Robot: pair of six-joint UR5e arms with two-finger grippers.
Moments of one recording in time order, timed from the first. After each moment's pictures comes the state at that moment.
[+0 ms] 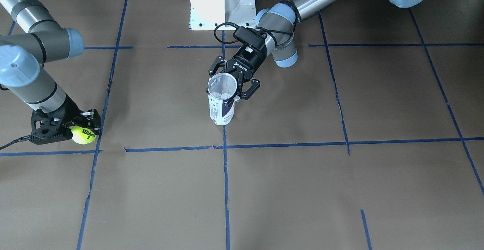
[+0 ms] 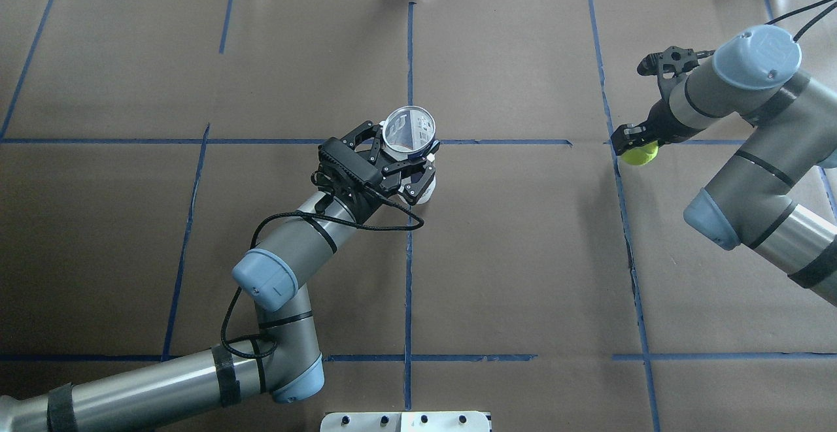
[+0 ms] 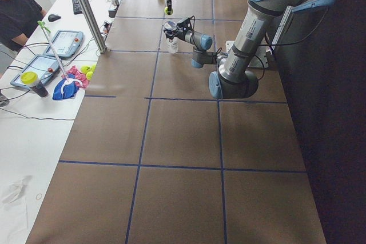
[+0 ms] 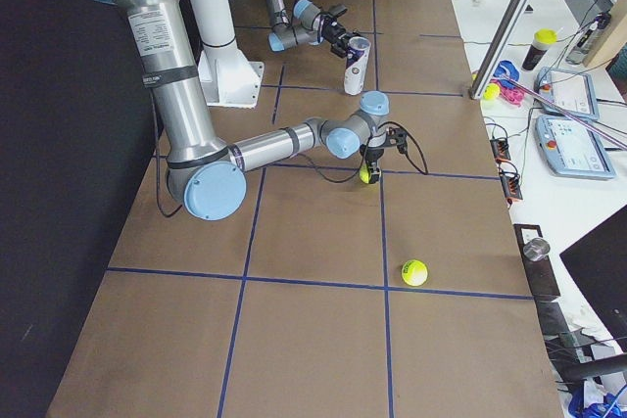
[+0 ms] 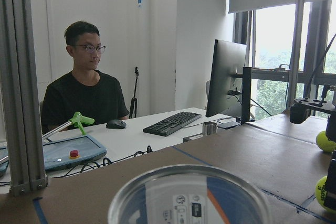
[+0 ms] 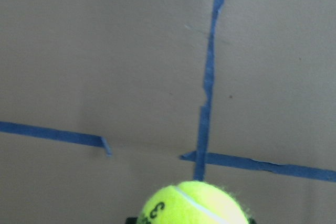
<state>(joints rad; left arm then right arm) -0.34 -2.28 -1.22 -3.20 -0.99 -0.39 0.89 -1.28 1.65 -1.22 2.06 0.82</state>
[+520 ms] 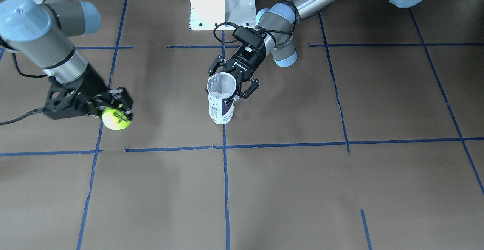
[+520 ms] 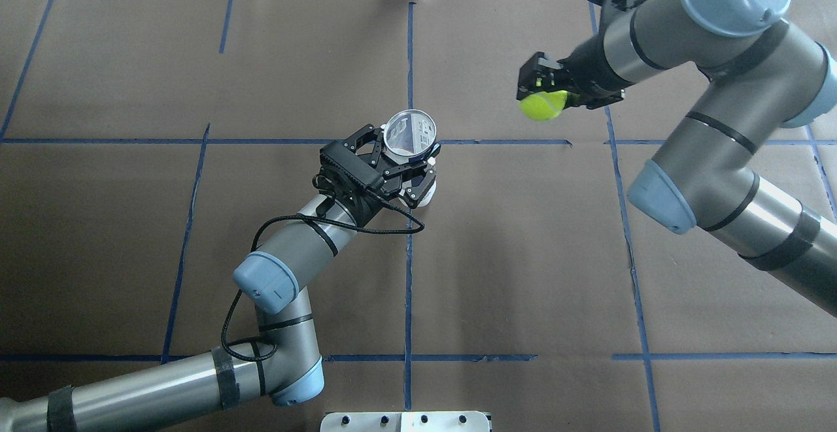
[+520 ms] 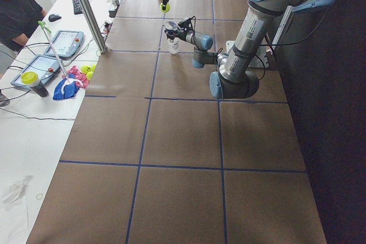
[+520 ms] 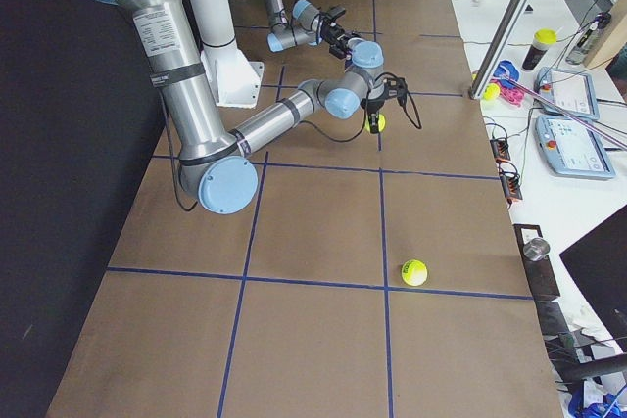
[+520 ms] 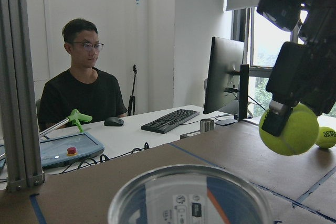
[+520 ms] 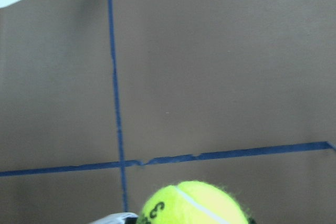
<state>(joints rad) -0.33 -2.28 -1.22 -3.20 -0.99 -0.39 0.85 -1.05 1.80 -1.23 2.09 1.34</state>
